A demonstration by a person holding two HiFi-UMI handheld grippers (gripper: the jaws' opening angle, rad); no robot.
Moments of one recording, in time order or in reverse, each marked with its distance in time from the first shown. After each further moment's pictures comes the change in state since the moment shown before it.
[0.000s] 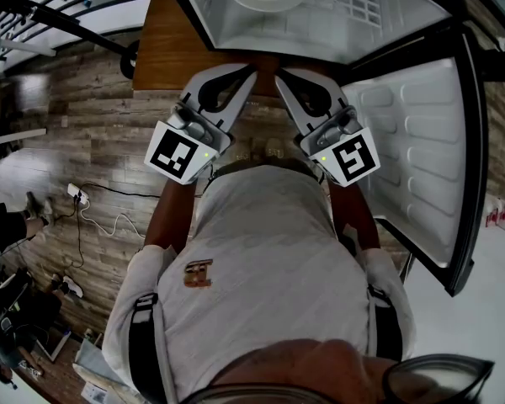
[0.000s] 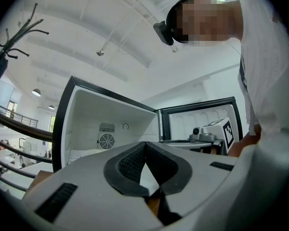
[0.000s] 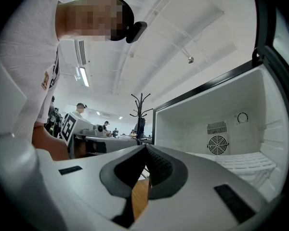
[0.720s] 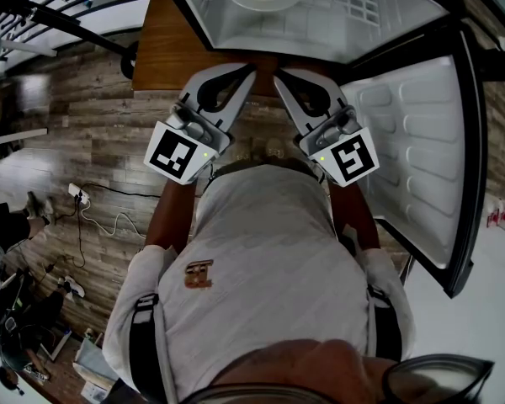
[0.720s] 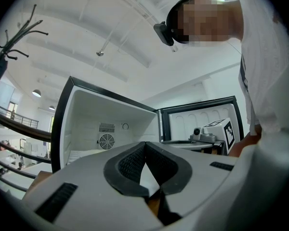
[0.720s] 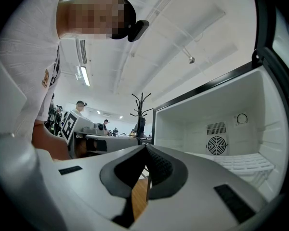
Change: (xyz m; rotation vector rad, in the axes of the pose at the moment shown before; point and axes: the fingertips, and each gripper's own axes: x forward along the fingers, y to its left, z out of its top) left arm 0.004 -0.002 -0.001 0.003 0.001 0.007; right arm -0.004 -0.003 -0.002 -0.012 0.004 0.003
